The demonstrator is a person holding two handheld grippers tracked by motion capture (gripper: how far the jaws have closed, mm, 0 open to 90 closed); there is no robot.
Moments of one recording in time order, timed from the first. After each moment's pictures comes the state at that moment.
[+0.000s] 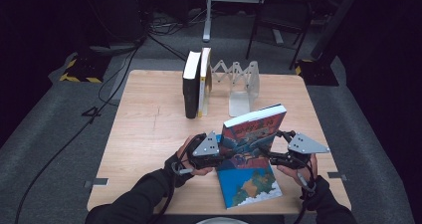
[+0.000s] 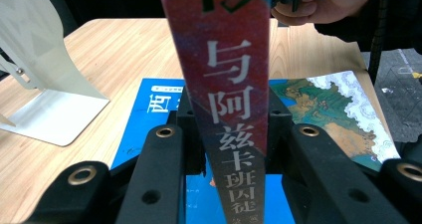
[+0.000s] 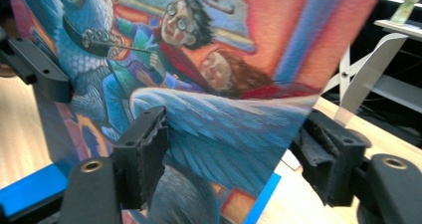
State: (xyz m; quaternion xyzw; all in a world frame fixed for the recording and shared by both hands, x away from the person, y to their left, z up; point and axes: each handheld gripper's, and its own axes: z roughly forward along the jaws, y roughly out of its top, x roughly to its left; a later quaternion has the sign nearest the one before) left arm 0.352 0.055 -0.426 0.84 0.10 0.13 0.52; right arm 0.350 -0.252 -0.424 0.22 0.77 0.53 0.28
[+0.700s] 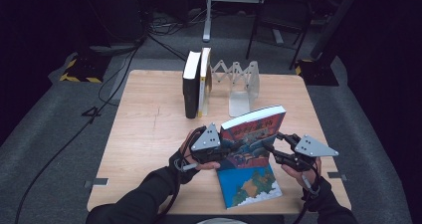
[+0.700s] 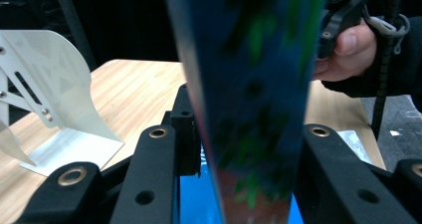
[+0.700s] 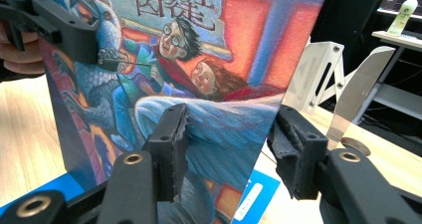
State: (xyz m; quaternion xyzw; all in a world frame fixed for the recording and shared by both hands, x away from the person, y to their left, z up) left arm 0.354 0.048 -0.399 0.80 0.11 0.14 0.58; right arm 0.341 -0.263 -0.419 0.22 0.75 0.56 0.28
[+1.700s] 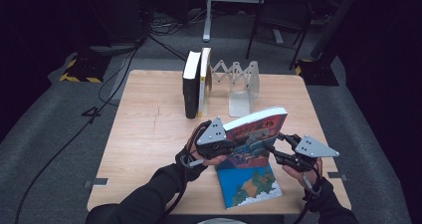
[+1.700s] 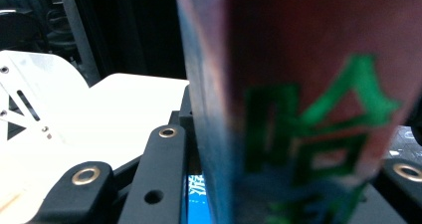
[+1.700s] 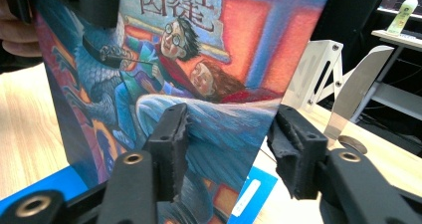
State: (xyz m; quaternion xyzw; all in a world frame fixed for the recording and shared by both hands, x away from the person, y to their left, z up) left arm 0.358 0.034 -0.383 0.78 0.13 0.14 0.59; right arm 0.340 -0.264 -0.417 0.21 0.76 0.55 0.28
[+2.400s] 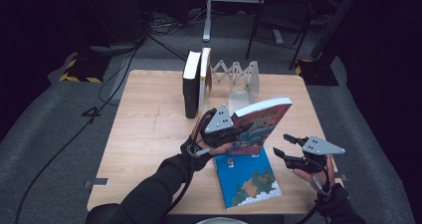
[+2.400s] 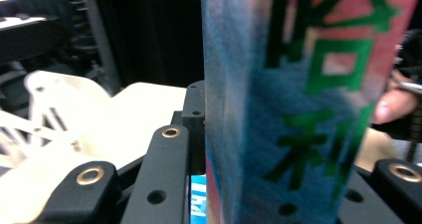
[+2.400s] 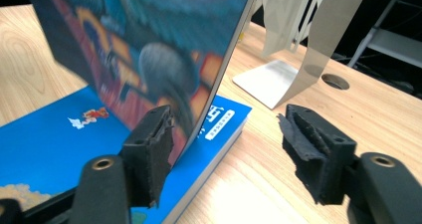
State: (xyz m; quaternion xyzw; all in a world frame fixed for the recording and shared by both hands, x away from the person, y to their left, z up) left arm 0.377 0.023 -0.357 0.78 0.15 0.17 0.59; right arm 0.344 -0.297 -0.430 0.27 0.79 0.49 0.26
